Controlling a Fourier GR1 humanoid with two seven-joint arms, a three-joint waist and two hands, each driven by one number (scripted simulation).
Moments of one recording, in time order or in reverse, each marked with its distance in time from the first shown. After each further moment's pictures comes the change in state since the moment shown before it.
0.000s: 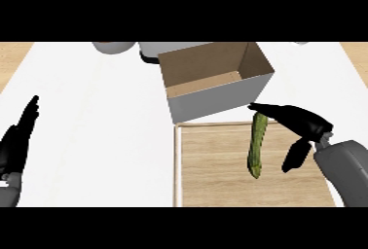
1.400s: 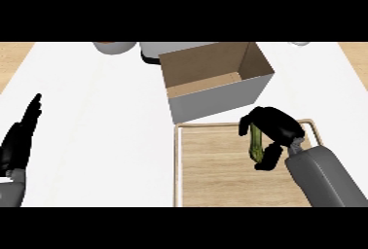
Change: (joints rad) left arm -0.028 -0.094 0.110 0.017 -0.118 -0.088 -0.005; right arm 0.026 0.189 -0.028 -0.034 0.292 -0.100 0.034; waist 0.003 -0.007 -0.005
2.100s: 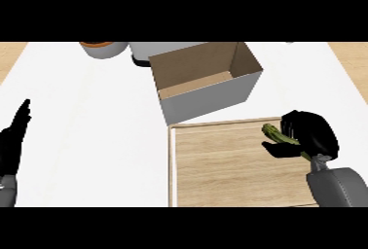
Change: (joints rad) left arm 0.036 0.006 0.048 0.000 -0.007 -0.002 -0.003; right arm 0.177 0.028 -0.186 -0.134 0.166 -0.285 0.362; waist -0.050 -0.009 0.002
